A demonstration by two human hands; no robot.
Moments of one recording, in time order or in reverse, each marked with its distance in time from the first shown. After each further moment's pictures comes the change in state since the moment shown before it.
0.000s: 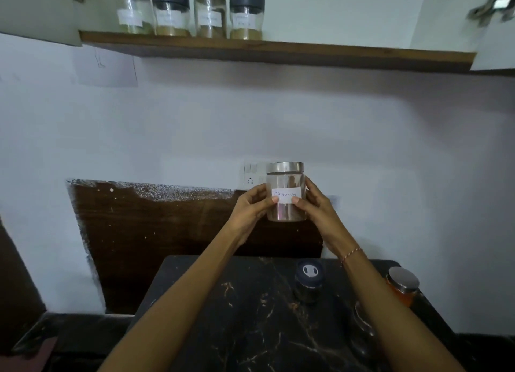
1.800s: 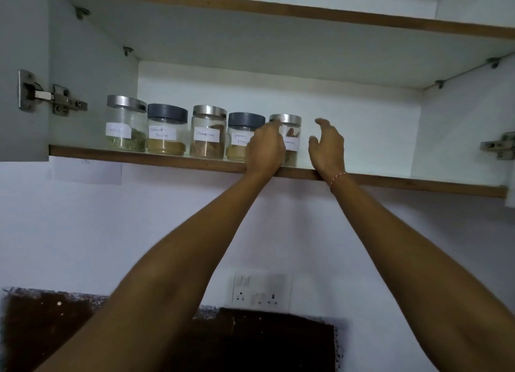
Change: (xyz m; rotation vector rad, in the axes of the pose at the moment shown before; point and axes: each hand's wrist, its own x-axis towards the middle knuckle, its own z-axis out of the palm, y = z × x) left_hand 0.254 0.273 0.055 1.133 0.548 0.793; right_hand 0.313 -0.226 -0.037 -0.686 0.570 -0.471
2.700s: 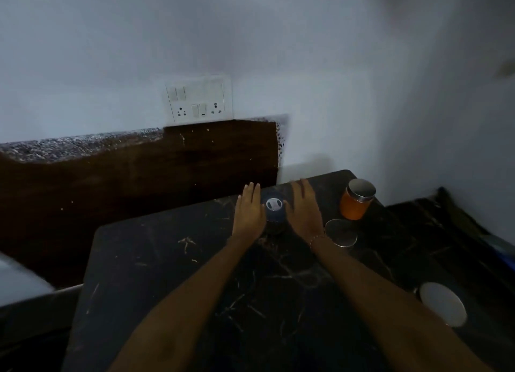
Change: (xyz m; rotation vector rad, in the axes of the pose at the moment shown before) left_hand -0.520 -0.069 0.105 -0.015 -0.960 -0.221; right_hand -0.505 0.206 -0.037 -0.454 -0.462 0.478
